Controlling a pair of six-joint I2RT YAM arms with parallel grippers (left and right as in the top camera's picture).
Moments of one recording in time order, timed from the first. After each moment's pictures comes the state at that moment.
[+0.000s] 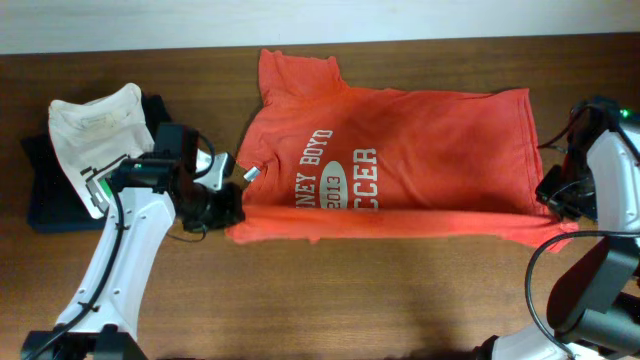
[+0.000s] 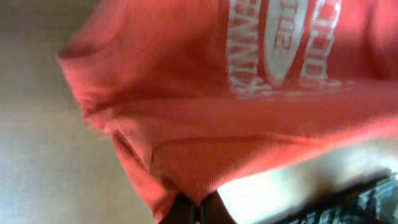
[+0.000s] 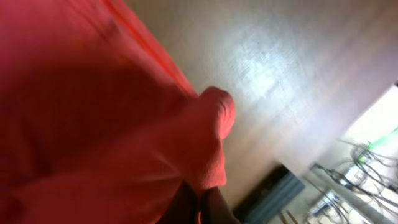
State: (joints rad) left arm -0.07 1.51 1.18 -1.06 0.40 -0.15; right arm -0.39 1.77 1.47 -1.36 0.30 0.41
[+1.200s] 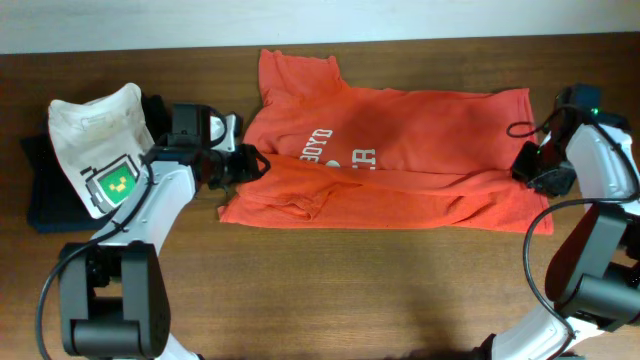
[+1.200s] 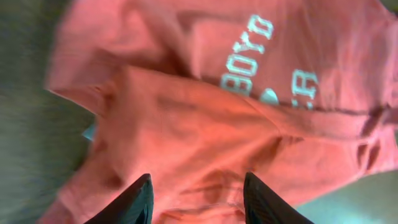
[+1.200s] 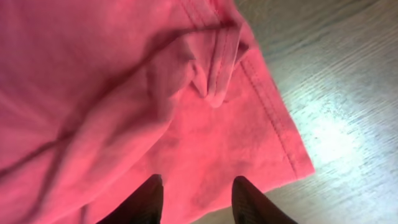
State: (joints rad) left arm -0.08 1.78 1.18 -0.52 0.50 -0.25; right arm -0.35 1.90 1.43 -1.01 0.06 0.26
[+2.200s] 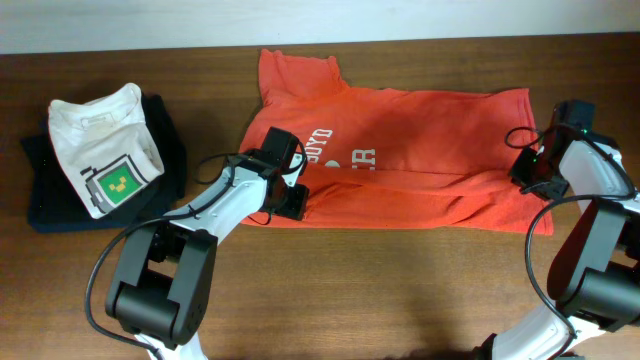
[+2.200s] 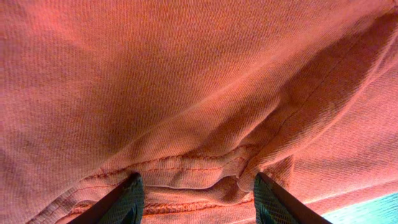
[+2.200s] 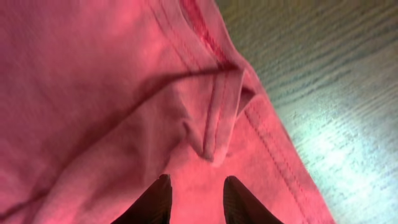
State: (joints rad) left arm -0.40 1.91 1.18 -0.61 0.10 -0.11; right arm -0.38 1.90 1.29 -0.73 0.06 0.26
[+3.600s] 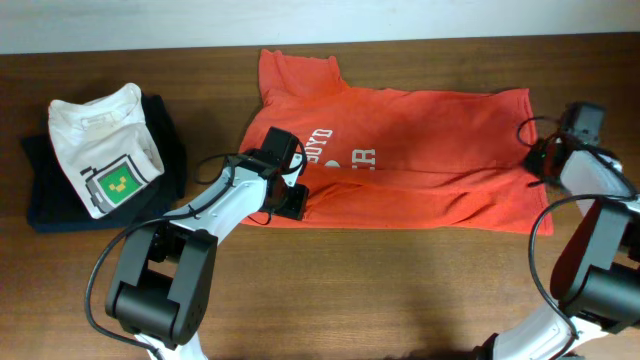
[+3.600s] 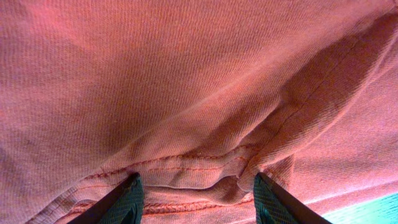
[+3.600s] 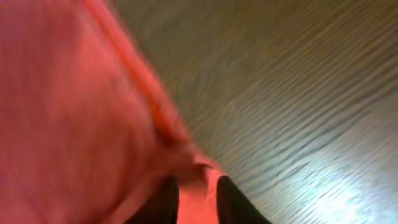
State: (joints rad) left arm -0.40 1.91 1.18 -0.61 0.10 -0.11; right arm -0.42 1.90 1.22 -0.41 0.15 0.24
